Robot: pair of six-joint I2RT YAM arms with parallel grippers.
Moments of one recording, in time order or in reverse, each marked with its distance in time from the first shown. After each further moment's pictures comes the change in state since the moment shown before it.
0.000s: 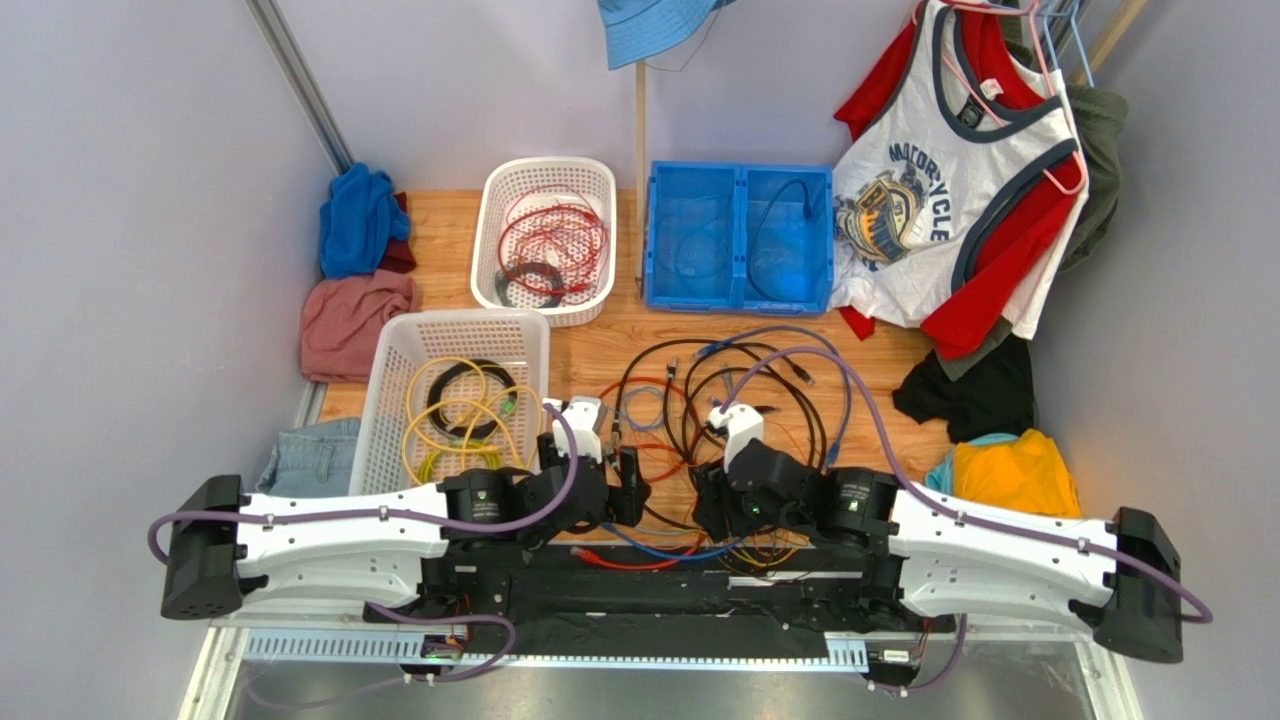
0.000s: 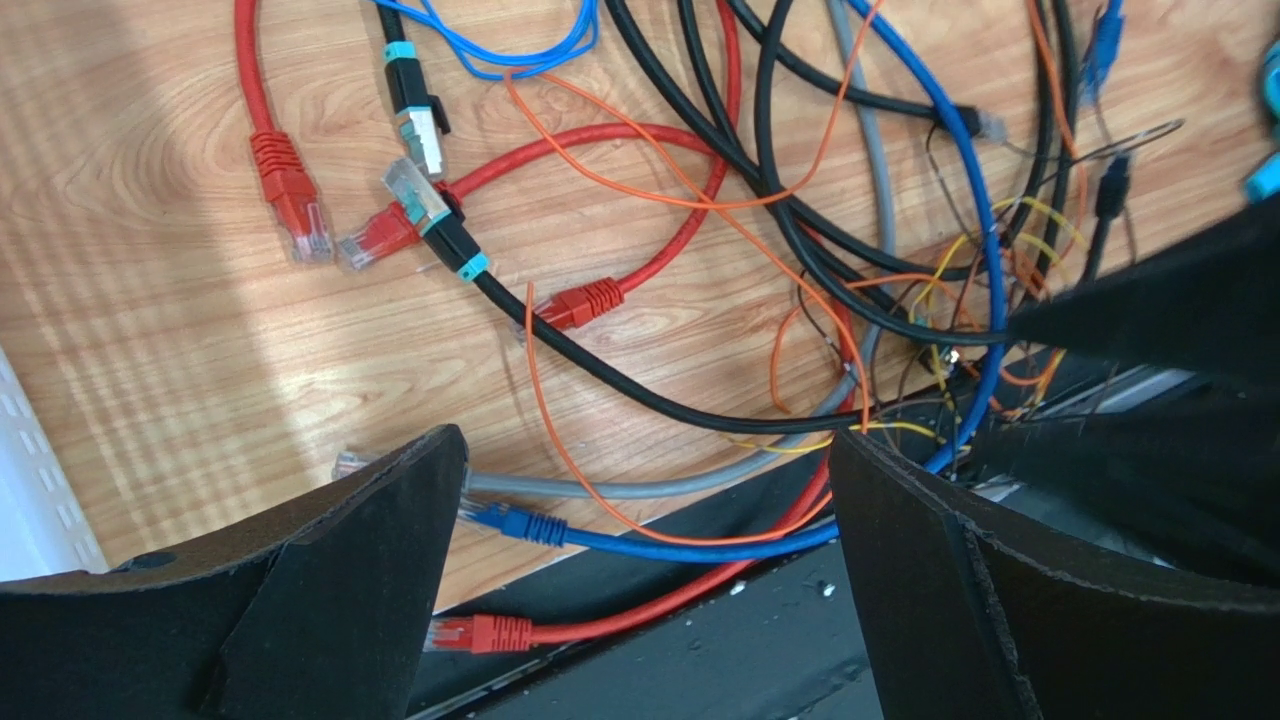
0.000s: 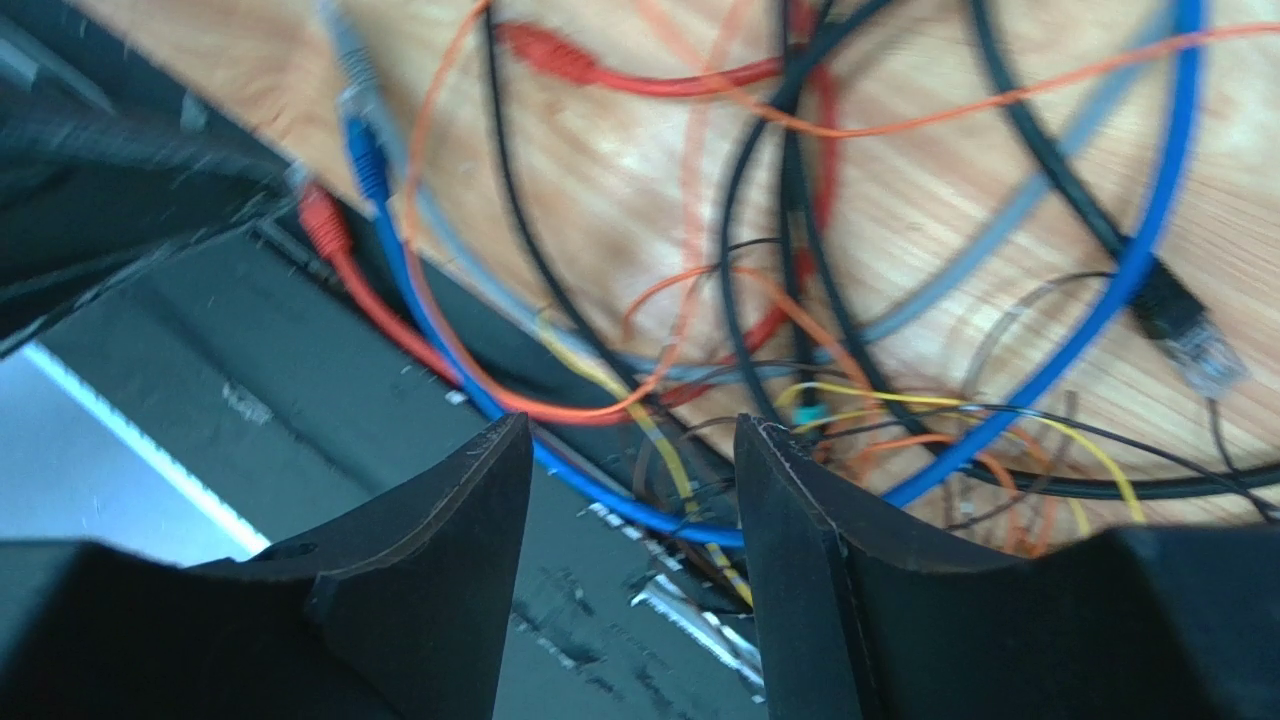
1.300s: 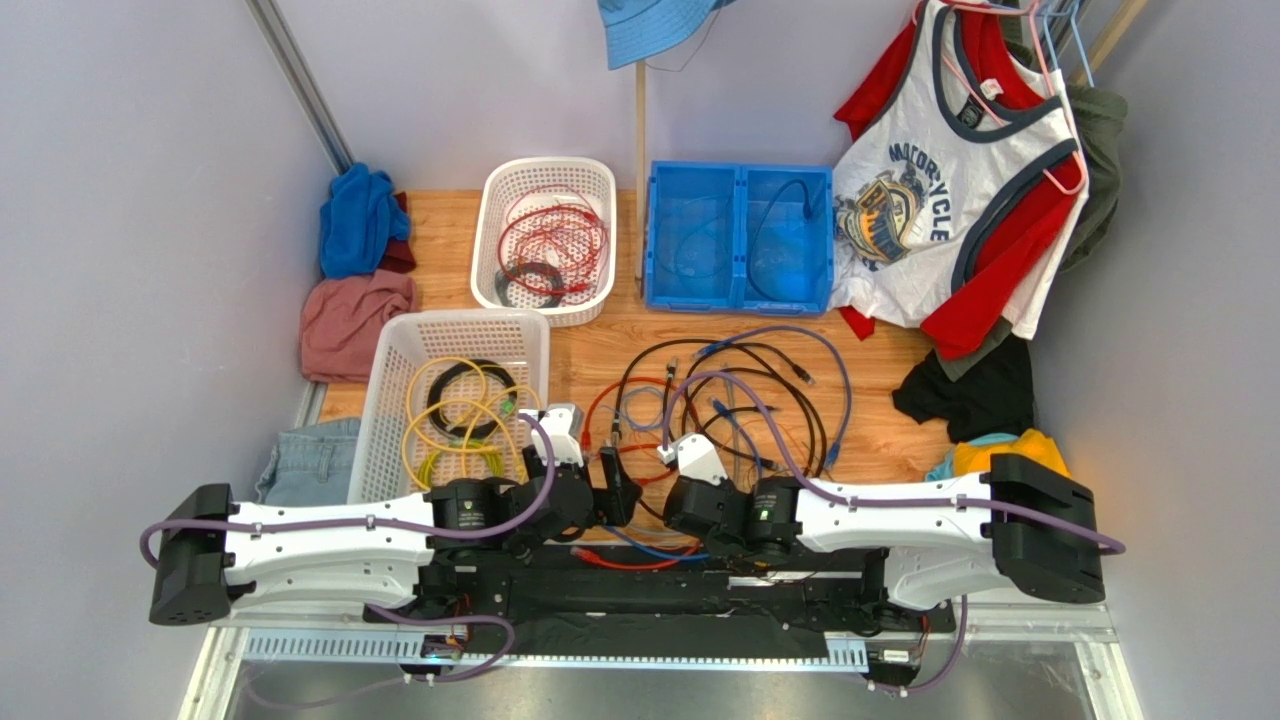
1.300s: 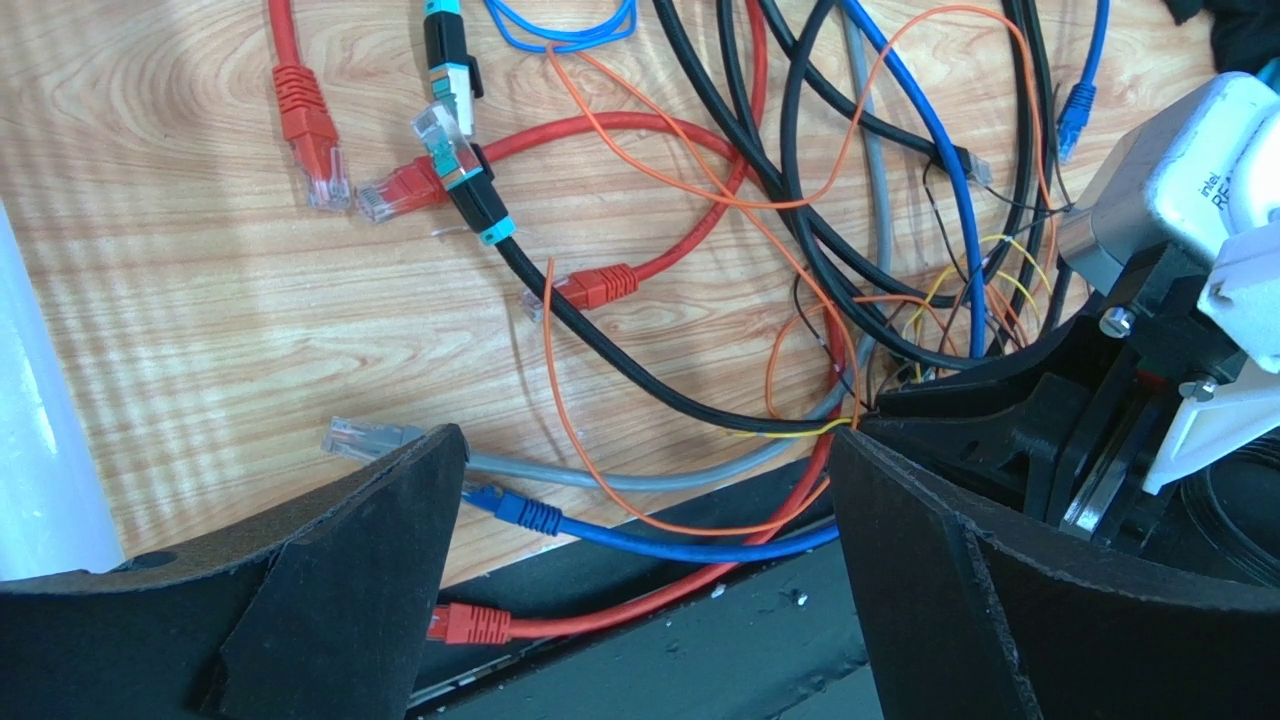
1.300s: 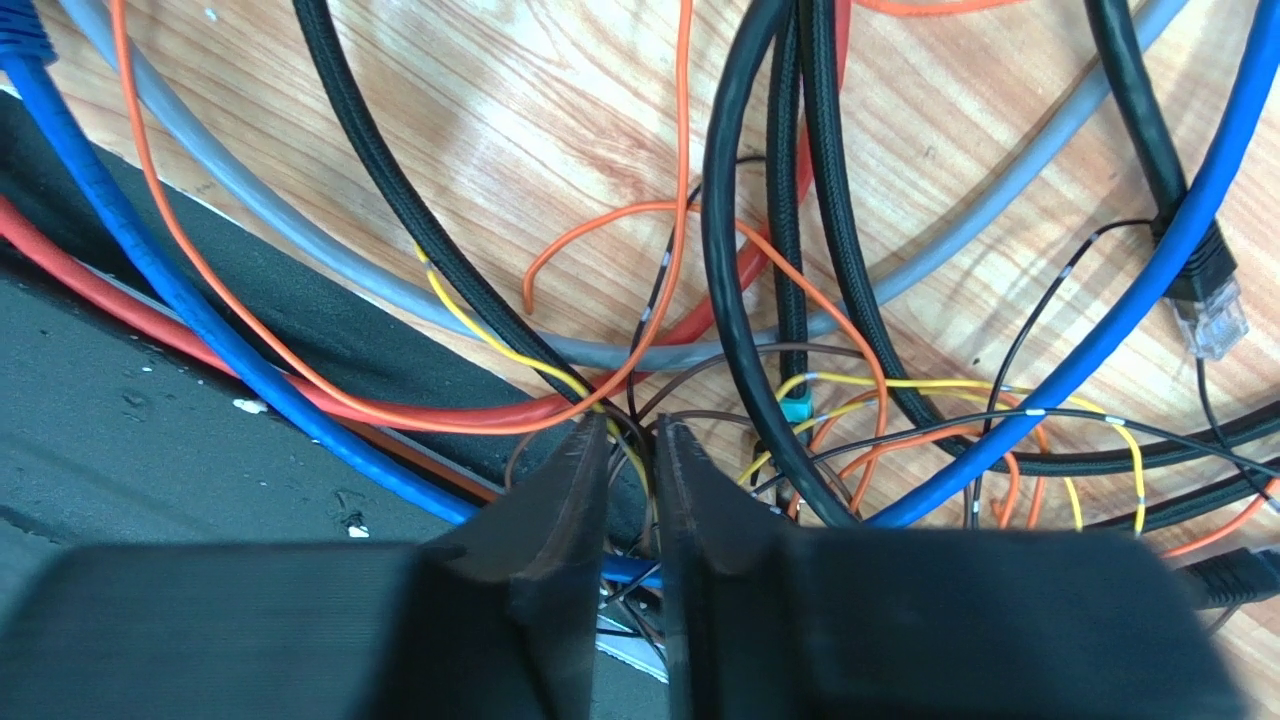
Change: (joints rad) left arm -0.010 -0.095 -0.101 0.031 -0.033 -0.146; right arm 0.166 0.409 0.094 -0.063 0.177 0.027
